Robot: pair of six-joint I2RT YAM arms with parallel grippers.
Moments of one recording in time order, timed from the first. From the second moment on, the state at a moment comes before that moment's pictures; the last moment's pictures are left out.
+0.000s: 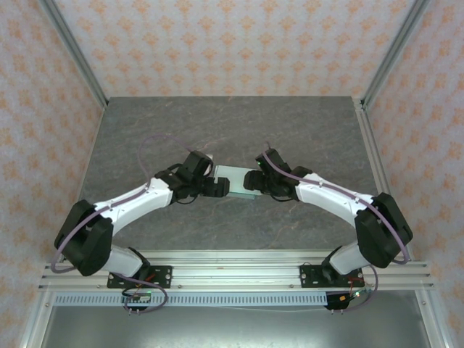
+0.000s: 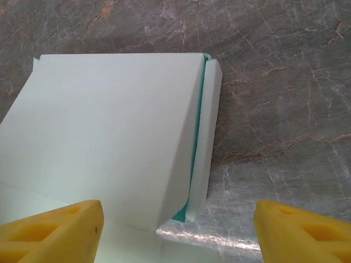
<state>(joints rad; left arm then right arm) -0.58 1.40 0.89 -0.44 0.00 -0.50 0.67 1.47 0.94 -0.46 0.01 0.76</state>
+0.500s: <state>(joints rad) -0.58 1.43 0.94 -0.47 -0.02 -0.46 0.70 1.47 0.97 -0.46 0.01 0.77</state>
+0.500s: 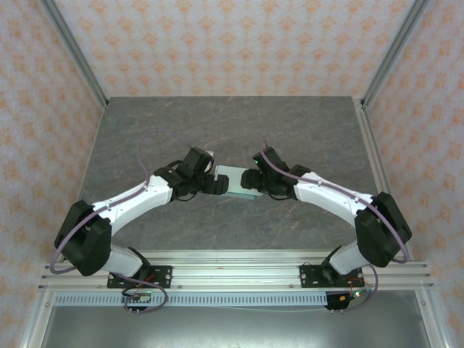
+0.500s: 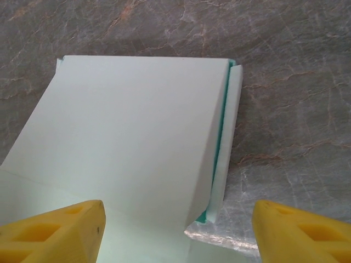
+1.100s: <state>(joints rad) -0.58 1.50 0.94 -0.43 0.08 -0.46 0.73 1.47 0.92 -0.43 0.05 0.85</state>
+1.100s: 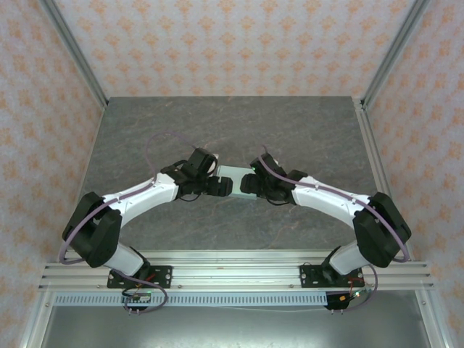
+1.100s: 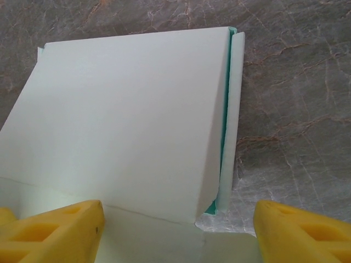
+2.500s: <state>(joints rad) -0.58 1.52 0.89 -0.39 0.16 -0.48 0.73 1.47 0.86 -0.31 -0.01 0.92</state>
